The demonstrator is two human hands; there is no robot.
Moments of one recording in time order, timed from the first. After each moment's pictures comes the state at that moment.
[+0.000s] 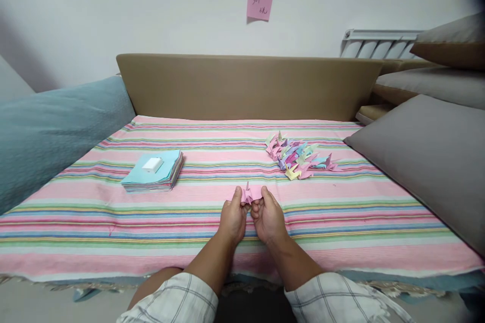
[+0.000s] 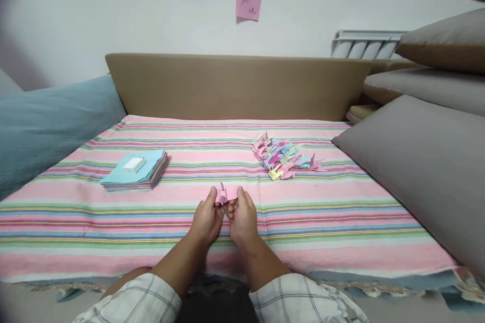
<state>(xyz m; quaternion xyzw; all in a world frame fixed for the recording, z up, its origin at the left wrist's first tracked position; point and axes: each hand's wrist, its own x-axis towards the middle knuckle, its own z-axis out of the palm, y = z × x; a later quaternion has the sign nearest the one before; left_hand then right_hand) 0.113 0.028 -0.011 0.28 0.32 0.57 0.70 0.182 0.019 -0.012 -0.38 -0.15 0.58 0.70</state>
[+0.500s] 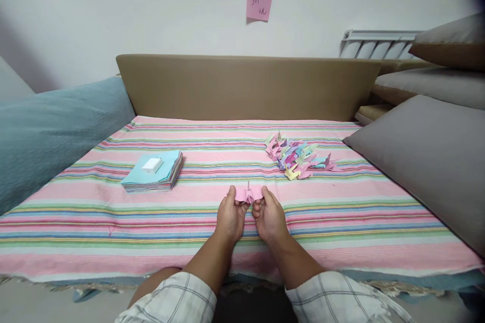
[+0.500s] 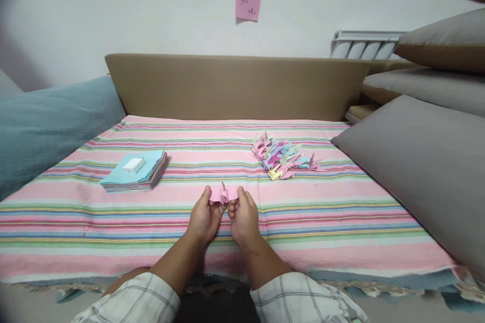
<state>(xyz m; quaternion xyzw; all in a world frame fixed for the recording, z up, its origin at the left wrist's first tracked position) 0.111 0.031 -0.007 0.20 0.30 0.62 0.70 0.188 0.020 -0.016 -0.38 -0.15 0.58 0.71</state>
